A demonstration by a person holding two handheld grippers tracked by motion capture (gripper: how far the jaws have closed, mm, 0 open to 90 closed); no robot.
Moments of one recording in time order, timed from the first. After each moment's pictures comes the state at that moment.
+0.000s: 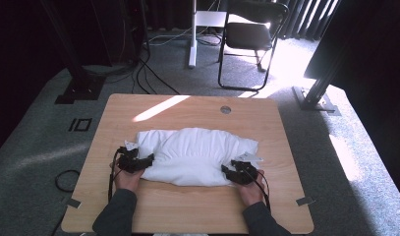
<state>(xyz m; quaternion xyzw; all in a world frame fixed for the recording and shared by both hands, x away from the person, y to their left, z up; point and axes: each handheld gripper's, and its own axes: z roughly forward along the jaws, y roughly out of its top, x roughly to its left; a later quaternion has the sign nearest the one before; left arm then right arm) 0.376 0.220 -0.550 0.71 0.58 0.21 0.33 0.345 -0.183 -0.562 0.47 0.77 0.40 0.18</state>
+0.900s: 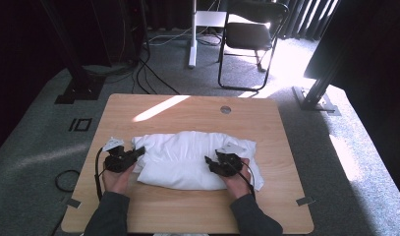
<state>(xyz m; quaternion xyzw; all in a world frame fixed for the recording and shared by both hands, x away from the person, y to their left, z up) 0.343 0.247 -0.493 0.68 0.52 0.16 0.49 0.351 -0.120 -0.510 0.40 0.79 0.43 0.20</state>
